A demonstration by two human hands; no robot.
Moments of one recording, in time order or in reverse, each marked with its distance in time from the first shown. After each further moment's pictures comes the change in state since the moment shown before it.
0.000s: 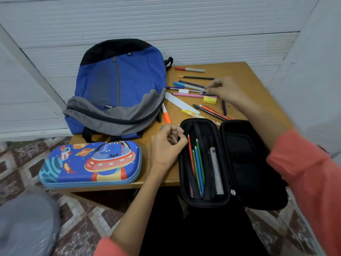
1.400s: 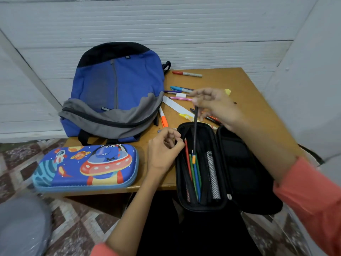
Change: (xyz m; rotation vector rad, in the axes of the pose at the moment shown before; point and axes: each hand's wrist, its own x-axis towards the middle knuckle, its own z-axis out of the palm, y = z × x) left_hand 0.001 -0.001 0.000 0.004 0.007 0.017; right_hand -0.053 -0.024 0.014 0.488 -0.173 -0.079
